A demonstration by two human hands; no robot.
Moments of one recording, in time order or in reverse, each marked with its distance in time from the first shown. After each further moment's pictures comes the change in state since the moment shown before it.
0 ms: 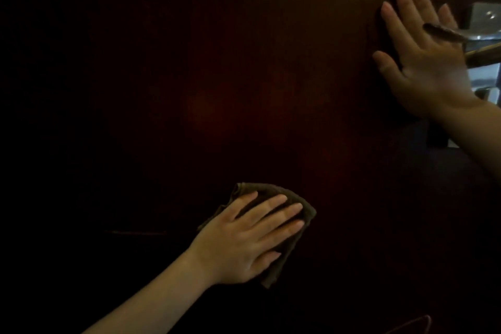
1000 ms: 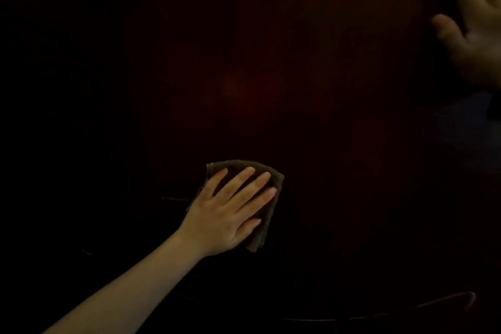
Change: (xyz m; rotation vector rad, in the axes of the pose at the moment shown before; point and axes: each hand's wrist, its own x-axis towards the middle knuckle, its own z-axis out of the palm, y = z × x) left_hand -0.073 -0.030 -0.007 0.047 -0.072 -0.214; right_hand 0.004 0.011 0.013 0.125 -0.097 0.033
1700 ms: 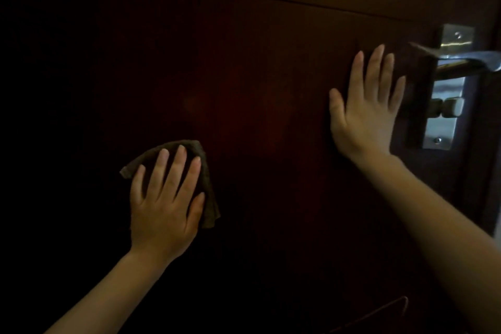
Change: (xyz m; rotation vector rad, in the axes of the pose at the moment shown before) left_hand 0.031 -0.013 -0.005 -0.059 0.141 -0.500; right_hand -0.040 -0.104 0.002 -0.013 -0.010 0.415
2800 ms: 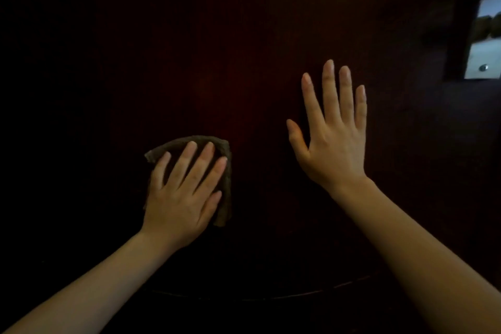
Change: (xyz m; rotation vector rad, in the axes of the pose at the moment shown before) left_hand -0.042 -0.015 0.004 0.078 -0.055 0.331; right_hand -0.108 -0.050 0.043 0.036 0.094 -0.202
